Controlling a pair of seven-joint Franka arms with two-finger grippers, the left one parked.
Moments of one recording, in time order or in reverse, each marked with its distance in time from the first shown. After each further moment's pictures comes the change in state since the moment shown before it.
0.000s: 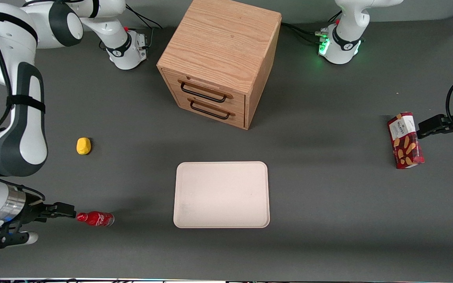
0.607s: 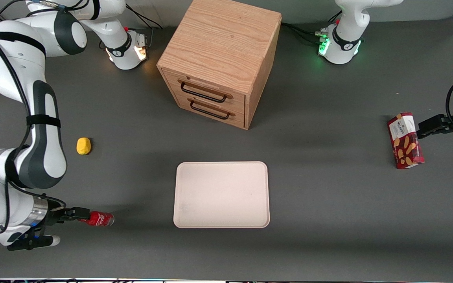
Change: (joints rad) arm 0.001 0.064 0.003 -0.062 0.001 0.091 0.000
